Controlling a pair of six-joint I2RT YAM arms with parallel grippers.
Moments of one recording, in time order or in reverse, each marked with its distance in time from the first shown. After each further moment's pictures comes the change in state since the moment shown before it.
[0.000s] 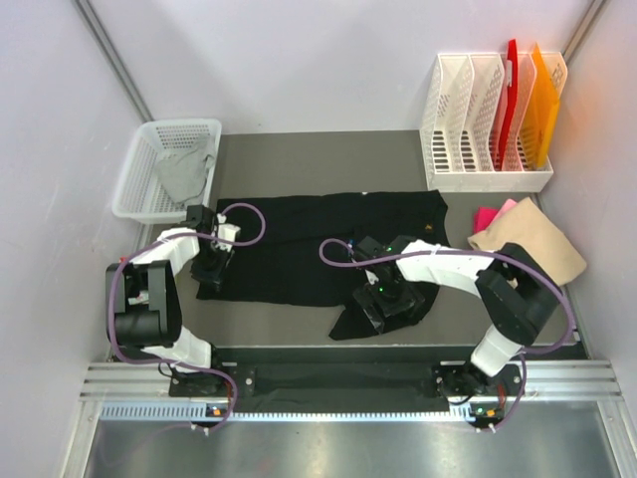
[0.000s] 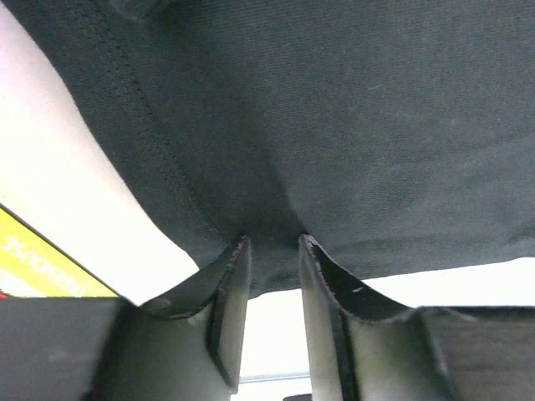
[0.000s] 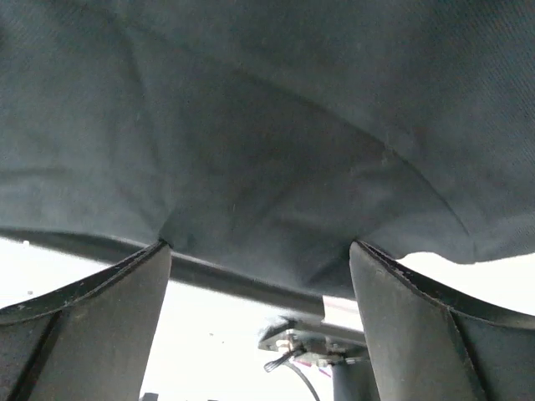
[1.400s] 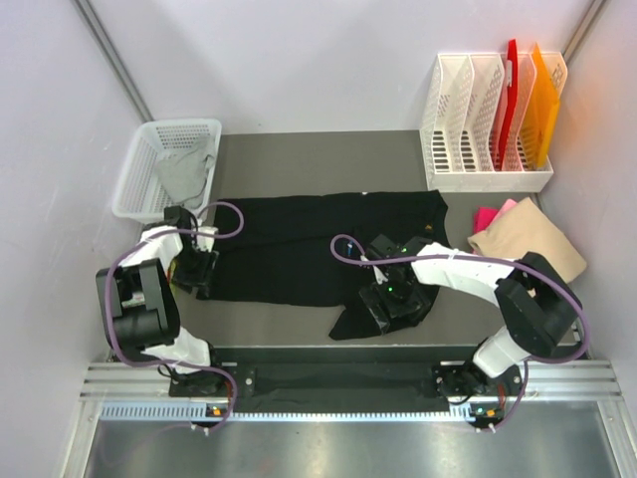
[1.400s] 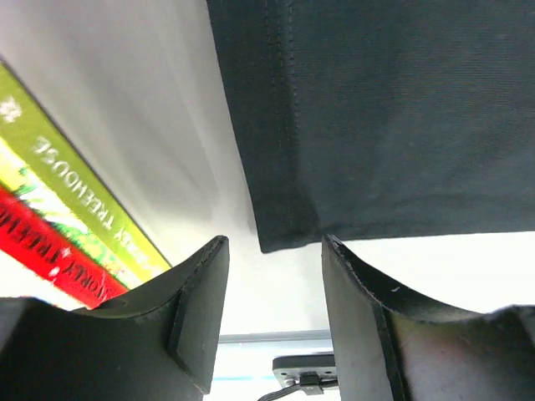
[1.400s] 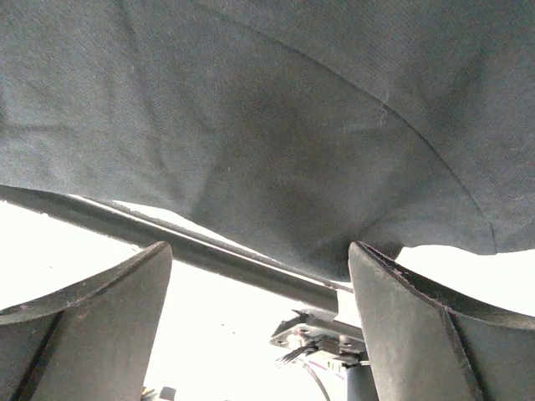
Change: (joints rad) left arm 0.149 -0.015 0.042 -0.113 -0.015 -0.026; right arm -0.054 -0.093 -0.079 0.032 -0.084 0.002
